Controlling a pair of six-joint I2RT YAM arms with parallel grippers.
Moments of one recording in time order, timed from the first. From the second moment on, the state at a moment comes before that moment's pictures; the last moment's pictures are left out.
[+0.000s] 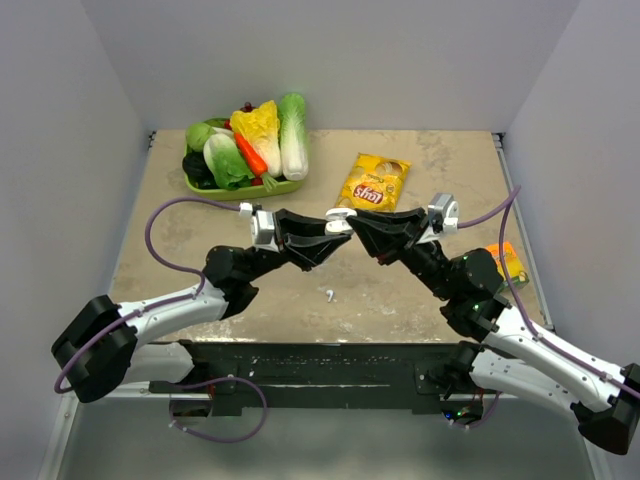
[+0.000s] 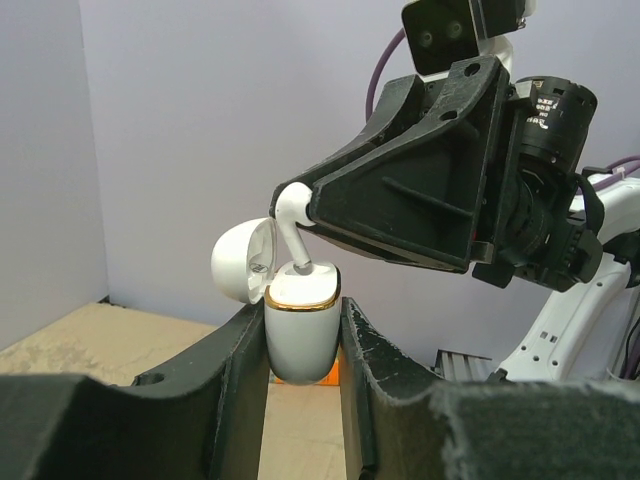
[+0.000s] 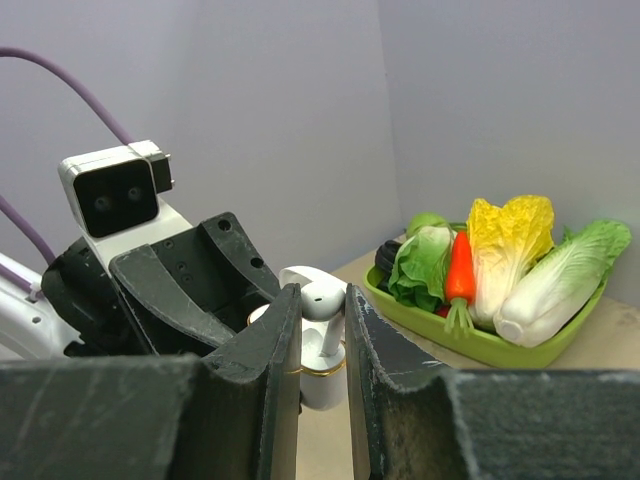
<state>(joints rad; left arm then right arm) -0.82 1.23 0.57 1.27 0.41 -0.35 0.88 0.77 0.68 0.51 0.01 0.22</state>
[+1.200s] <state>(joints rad) -0.82 1.25 0.59 1.25 0.39 -0.37 0.88 0.76 0.65 0.51 0.04 0.22</state>
